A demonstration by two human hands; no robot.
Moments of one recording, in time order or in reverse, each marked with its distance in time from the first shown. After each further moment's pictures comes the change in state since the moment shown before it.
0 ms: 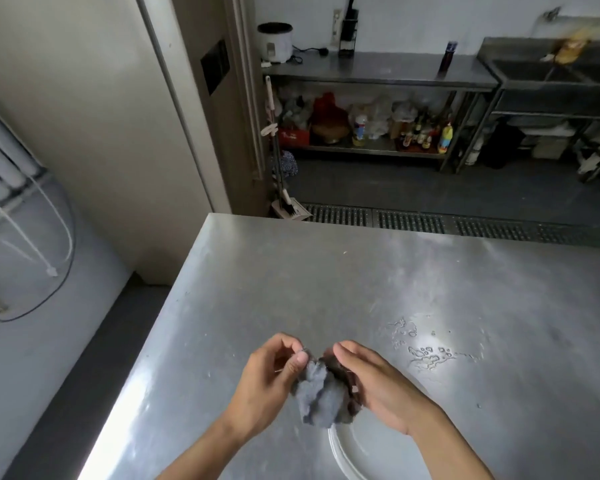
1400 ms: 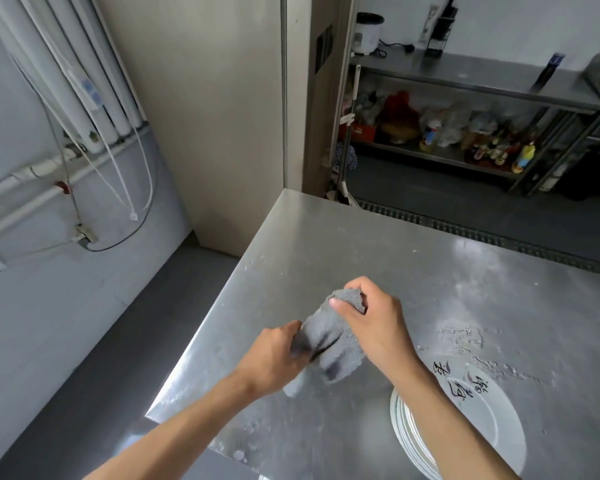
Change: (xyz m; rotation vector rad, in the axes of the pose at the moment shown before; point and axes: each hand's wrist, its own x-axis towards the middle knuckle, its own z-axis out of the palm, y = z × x) left_hand -0.049 -0.041 -0.128 0.722 -0.009 -0.172; right_hand 0.066 -0.008 0.135 -0.755 0.355 -0.611
